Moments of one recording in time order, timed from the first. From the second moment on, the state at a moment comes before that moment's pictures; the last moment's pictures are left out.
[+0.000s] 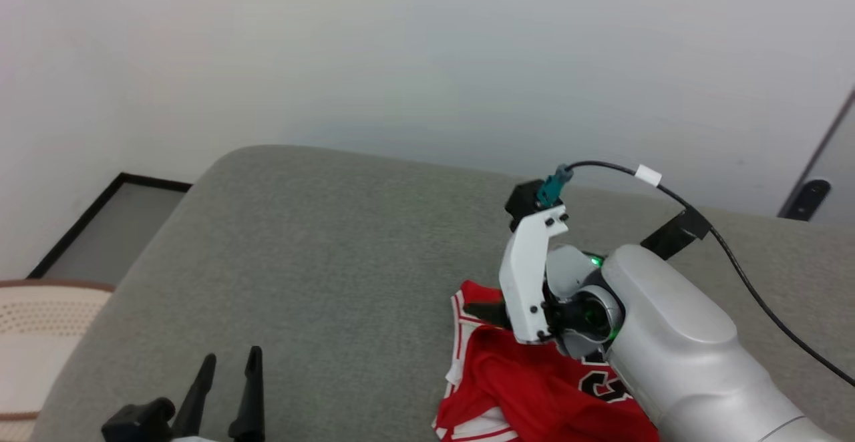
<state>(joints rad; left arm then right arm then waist) 0.03 0.17 -0.02 0.26 -0.47 -0.12 -0.25 -0.80 -0.05 0.67 0.78 0.82 0.13 0.78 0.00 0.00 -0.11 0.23</state>
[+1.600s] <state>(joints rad) 0.11 0.11 0.13 0.08 -0.41 -0.10 -0.26 -0.32 -0.20 0.41 0.37 0.60 0.13 -0.26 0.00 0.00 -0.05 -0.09</state>
